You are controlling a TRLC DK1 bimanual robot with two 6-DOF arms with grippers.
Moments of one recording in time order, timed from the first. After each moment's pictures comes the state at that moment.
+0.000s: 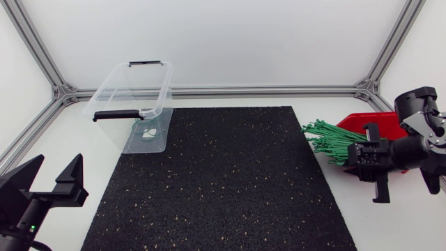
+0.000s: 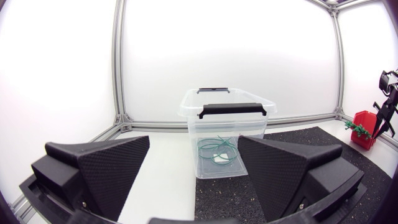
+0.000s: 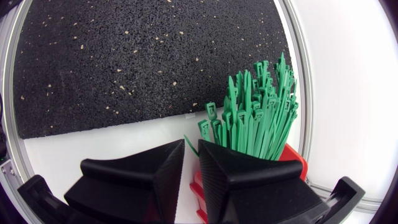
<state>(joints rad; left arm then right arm) 0.01 0.05 0.02 0.00 -0.03 0.02 -0.19 1.32 0.72 -0.55 -0.17 -1.61</state>
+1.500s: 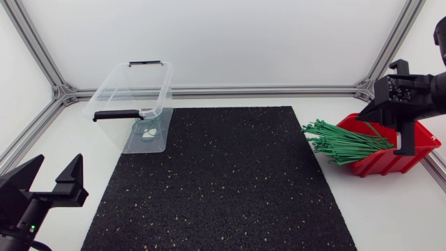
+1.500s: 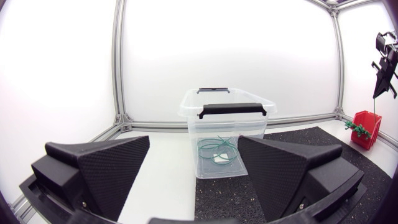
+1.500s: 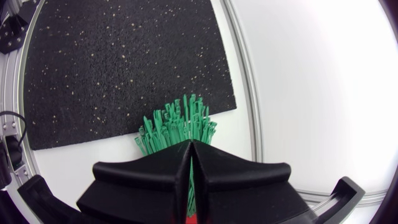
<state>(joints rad) 0.01 0.05 0.02 0.00 -0.03 0.02 -0.12 1.23 1.13 -0.86 -0.24 -1.49</state>
